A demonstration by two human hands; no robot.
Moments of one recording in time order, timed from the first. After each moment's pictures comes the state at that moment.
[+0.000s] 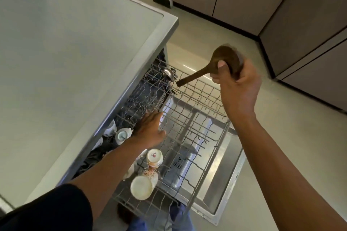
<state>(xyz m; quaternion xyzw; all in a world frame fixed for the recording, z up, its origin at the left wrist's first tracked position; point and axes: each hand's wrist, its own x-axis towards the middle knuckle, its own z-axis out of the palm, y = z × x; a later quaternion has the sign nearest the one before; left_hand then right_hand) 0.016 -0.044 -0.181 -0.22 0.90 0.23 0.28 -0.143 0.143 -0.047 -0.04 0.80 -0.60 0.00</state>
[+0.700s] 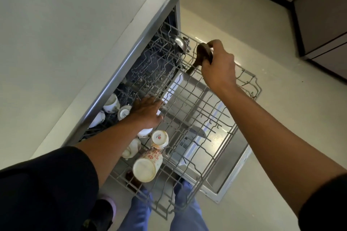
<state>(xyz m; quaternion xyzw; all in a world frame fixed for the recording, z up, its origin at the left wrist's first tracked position) 0.033 -0.085 -0.269 -0.18 0.90 0.12 0.38 -0.166 0.084 -0.170 -0.17 0.90 -0.38 0.15</state>
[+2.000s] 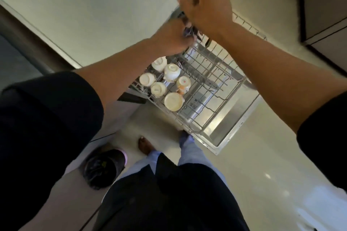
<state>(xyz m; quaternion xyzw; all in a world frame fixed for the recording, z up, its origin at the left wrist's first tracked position) 0.077 -0.068 -0.030 -0.18 0.91 0.37 0.10 -0.025 0.026 -0.007 -0.39 0.88 -0.29 0.04</state>
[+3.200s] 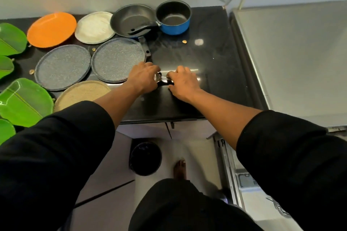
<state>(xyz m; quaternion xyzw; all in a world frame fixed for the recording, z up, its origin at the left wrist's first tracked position) 0.686 -0.275 0.035 -0.57 0.82 0.08 0.07 0.513 -0.238 0.013 -0.77 0.63 -0.04 0.13</state>
